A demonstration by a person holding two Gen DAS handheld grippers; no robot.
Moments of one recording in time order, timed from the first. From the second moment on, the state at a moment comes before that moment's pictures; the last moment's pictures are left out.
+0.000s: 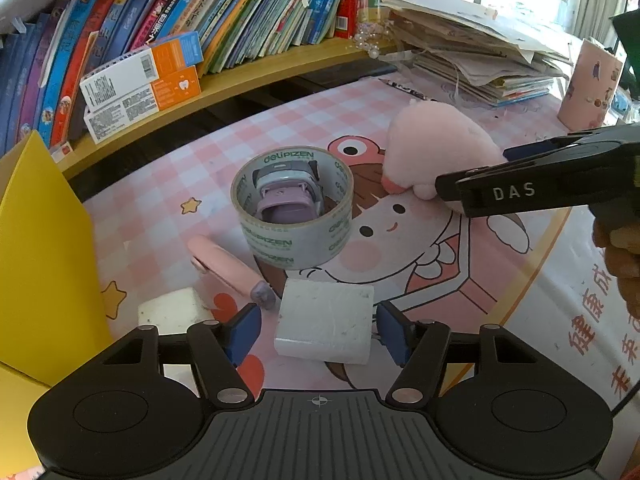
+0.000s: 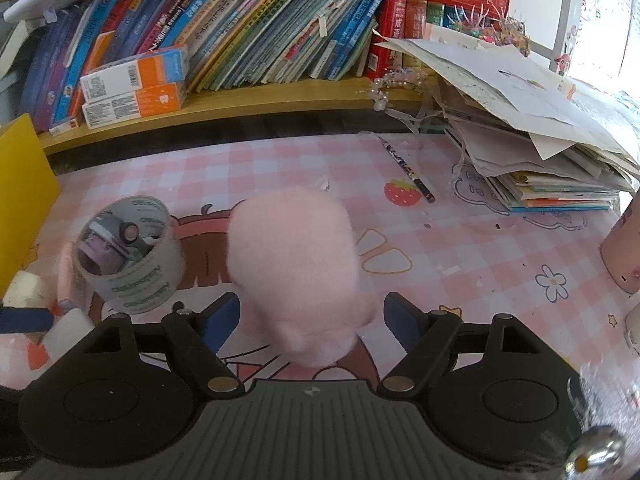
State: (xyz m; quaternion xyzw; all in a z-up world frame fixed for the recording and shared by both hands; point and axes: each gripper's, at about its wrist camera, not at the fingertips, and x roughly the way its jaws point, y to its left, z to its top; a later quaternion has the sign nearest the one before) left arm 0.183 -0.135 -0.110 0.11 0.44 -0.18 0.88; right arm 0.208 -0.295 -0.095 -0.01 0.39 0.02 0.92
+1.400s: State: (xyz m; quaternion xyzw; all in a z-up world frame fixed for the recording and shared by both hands) left arm 0.181 -0.127 -0.097 0.06 0.44 -0.19 0.88; right arm 0.197 -0.296 -0.096 0.01 0.42 0.05 0.91
